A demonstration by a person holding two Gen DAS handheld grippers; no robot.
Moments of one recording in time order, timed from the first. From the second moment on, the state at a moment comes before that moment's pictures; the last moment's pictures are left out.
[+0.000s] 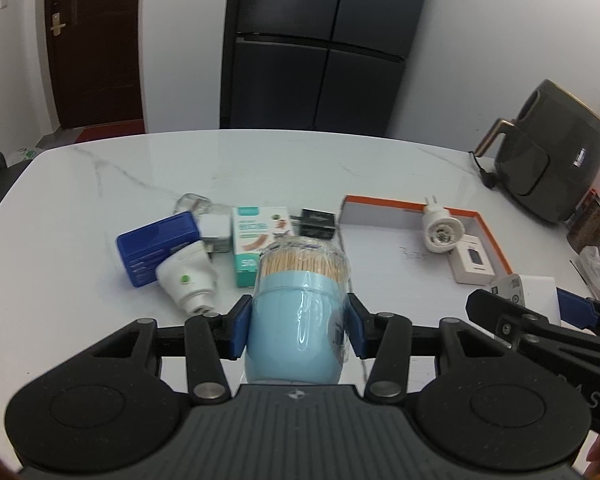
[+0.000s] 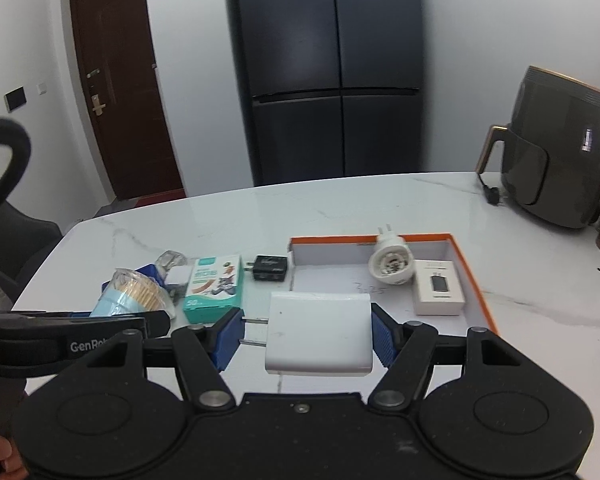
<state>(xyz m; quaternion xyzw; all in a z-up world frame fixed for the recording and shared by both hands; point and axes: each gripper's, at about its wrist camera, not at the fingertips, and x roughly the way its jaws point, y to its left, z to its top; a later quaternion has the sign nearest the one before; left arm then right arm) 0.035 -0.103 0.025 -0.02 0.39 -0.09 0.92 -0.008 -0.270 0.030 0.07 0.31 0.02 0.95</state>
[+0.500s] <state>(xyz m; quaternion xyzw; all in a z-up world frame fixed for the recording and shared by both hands) 0.027 -0.135 0.026 -0.01 0.39 -0.11 0.91 -0.024 -0.306 0.030 0.08 0.31 -0.01 0.95</state>
